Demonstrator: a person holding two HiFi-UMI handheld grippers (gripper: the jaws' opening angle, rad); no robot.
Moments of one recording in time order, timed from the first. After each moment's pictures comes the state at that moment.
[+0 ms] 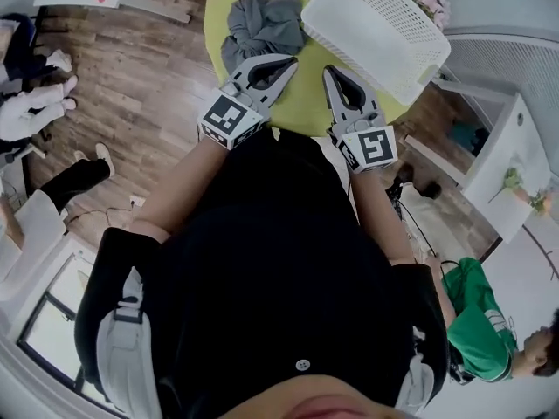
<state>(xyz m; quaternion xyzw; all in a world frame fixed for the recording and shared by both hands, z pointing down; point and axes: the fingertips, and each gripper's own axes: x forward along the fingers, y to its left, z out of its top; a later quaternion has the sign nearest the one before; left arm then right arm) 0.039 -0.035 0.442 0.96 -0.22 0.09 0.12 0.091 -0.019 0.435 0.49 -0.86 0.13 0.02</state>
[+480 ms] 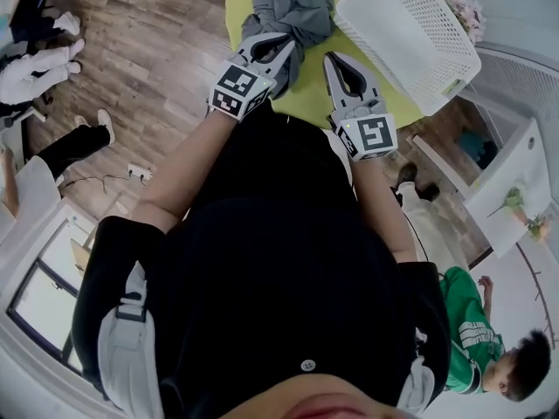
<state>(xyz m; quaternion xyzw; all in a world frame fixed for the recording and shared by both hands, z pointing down) -0.027 -0.070 0.541 0.91 -0.30 0.21 0.18 0.036 -0.042 0.470 0.44 -0.88 0.15 0.04</state>
